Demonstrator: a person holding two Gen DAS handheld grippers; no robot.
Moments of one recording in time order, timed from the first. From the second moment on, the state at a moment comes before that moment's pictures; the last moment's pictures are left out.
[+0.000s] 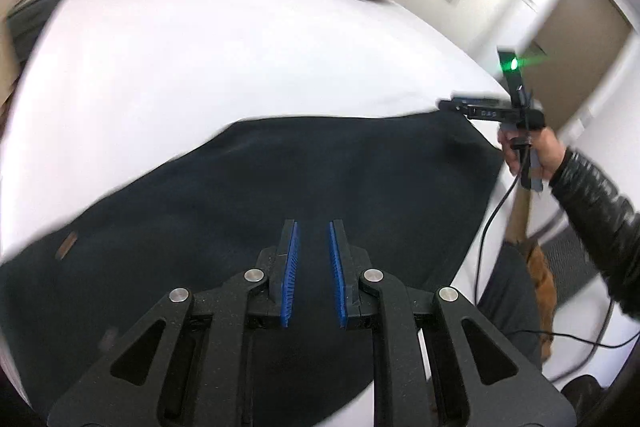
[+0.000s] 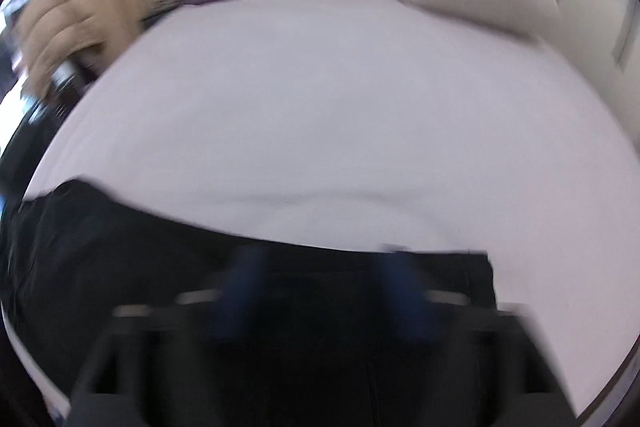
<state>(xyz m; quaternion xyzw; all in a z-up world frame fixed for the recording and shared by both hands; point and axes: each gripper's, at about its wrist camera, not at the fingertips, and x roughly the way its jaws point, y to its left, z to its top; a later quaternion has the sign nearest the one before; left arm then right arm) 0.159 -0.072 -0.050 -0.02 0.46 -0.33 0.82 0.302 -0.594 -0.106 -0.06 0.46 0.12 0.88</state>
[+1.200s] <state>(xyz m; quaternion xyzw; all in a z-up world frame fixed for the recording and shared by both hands) 0.239 -0.141 -0.117 0.00 0.43 -0.31 0.84 0.303 -0.595 -0.168 0.03 0.46 -0.06 0.88</state>
